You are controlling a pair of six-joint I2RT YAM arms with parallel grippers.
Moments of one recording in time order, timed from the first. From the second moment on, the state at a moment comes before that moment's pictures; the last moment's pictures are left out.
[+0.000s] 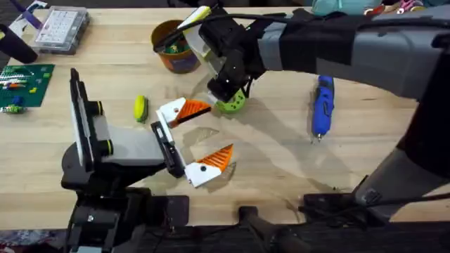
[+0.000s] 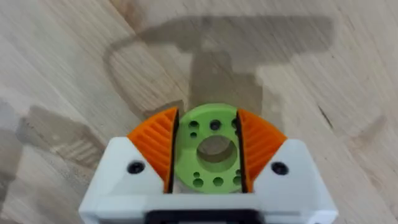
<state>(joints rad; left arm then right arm) -0.06 0.00 0.00 -0.06 1.05 -0.03 0.74 1.95 1.41 -0.66 -0.03 -0.11</state>
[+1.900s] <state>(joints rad) -0.06 0.00 0.00 -0.06 1.05 -0.03 0.74 1.95 1.46 -0.75 -0.03 -0.11</state>
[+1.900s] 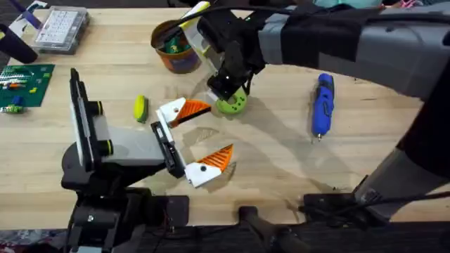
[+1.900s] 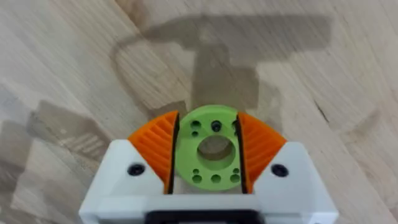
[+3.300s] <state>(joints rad) -0.06 0.00 0.00 -0.06 1.05 -0.03 0.74 1.96 1.46 -0.76 -0.03 -0.11</state>
